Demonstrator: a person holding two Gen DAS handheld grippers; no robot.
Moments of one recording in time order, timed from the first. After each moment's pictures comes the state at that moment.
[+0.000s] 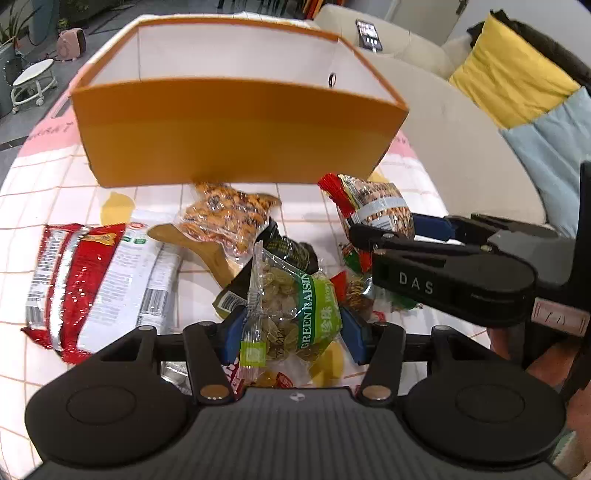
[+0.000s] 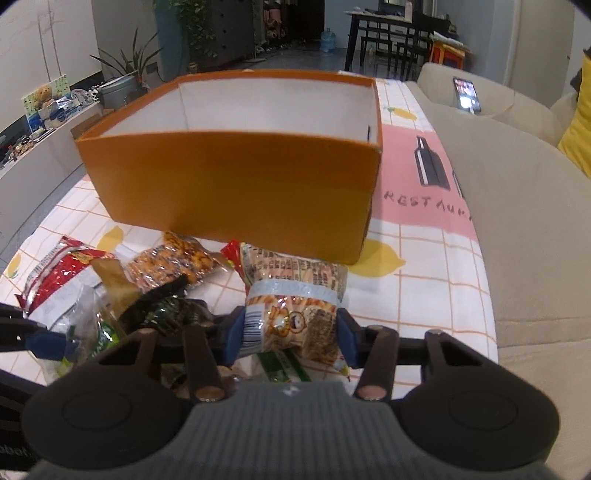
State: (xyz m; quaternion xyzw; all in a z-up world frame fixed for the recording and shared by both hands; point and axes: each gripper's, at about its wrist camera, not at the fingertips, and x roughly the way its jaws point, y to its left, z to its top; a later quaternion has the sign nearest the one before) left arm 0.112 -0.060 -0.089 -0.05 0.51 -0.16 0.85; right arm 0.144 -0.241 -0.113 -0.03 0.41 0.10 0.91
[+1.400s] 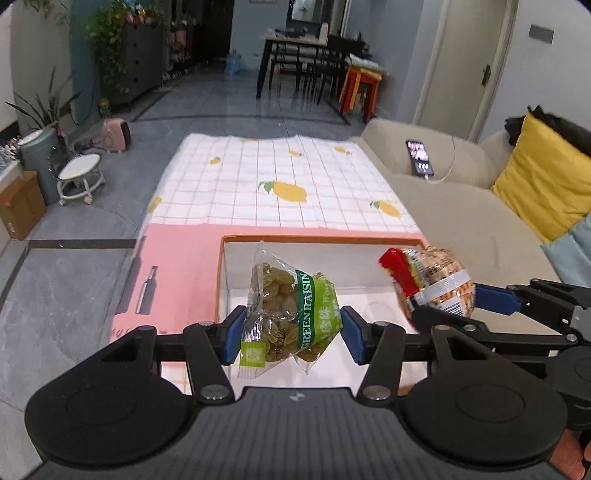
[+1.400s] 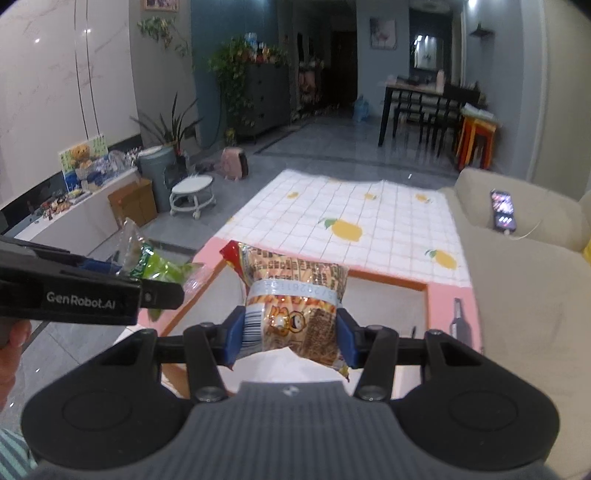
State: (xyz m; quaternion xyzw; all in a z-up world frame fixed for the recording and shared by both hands) left arm 0.258 0.002 0.036 -0.02 0.40 -0.09 0.91; right arm 0.267 -0.187 0.040 -0.02 0.34 0.17 0.93
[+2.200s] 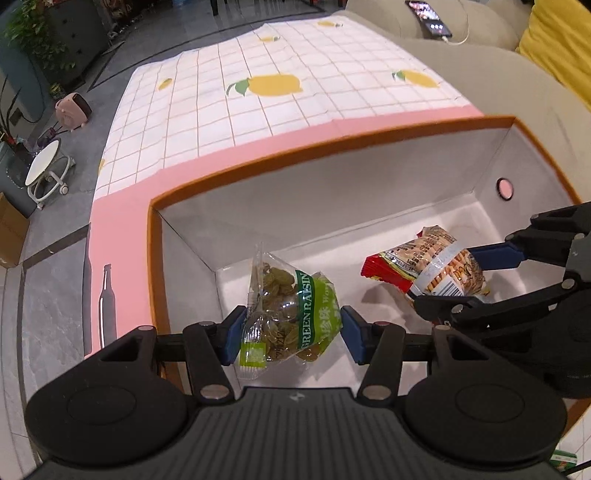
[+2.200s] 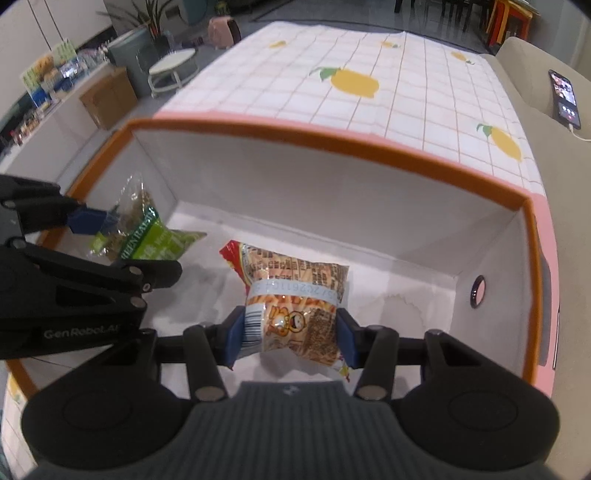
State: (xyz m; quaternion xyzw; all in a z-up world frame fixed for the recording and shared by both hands) left arm 0.385 -0.038 -0.086 0.13 0.53 -0.10 0.83; right arm 0.422 -0.177 -0.107 -0.04 0.53 0.17 0.83
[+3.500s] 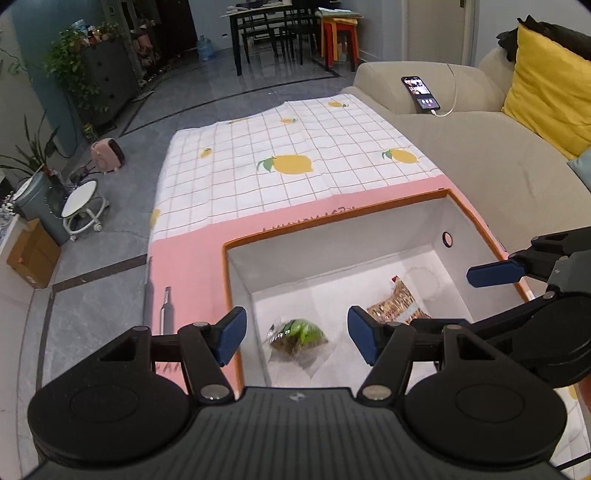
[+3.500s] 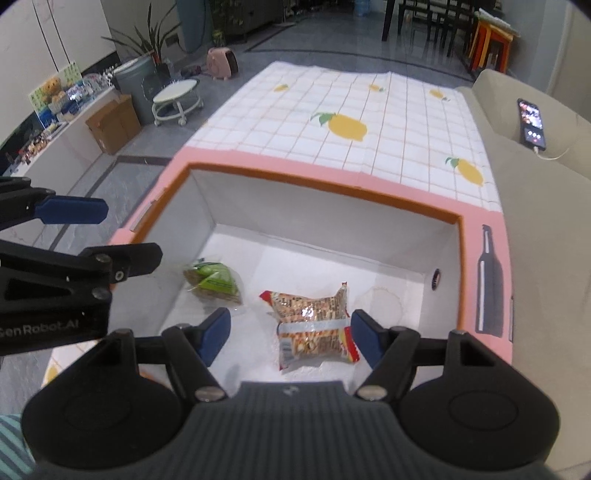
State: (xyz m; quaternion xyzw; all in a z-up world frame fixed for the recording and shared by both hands) left arm 0.296 -0.030 0.032 0.11 0.44 -0.09 0.89; right arm 0.340 -0.184 -0.005 -0.03 0.48 0.16 0.86
